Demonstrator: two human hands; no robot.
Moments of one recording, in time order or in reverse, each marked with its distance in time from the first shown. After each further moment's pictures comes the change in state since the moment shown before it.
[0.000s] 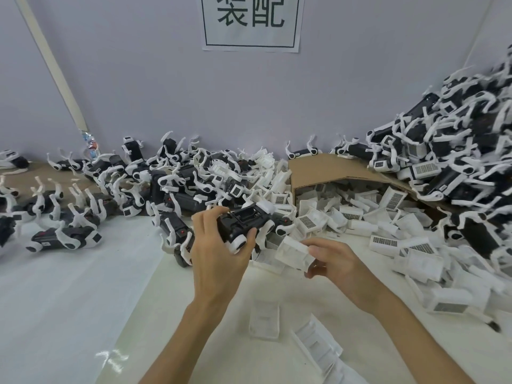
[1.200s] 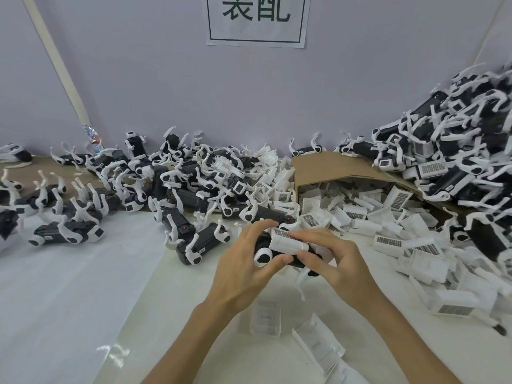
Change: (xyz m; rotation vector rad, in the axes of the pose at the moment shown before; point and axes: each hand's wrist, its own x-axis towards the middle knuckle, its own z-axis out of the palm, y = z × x) left_hand -0.012 0.011 -0.001 -0.127 -0.540 0.017; right_hand -0.009 -0.008 0.017 -0.479 0.102 -0.346
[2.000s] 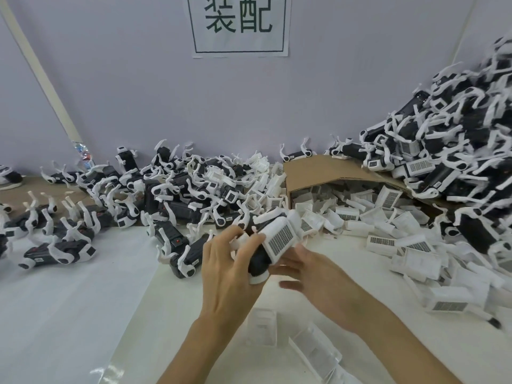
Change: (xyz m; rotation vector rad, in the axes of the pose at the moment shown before) left_hand 0.003 -0.011 0.012 0.414 0.551 0.500; right_hand 0.001 -0.010 0.017 0.673 -0.203 0.415
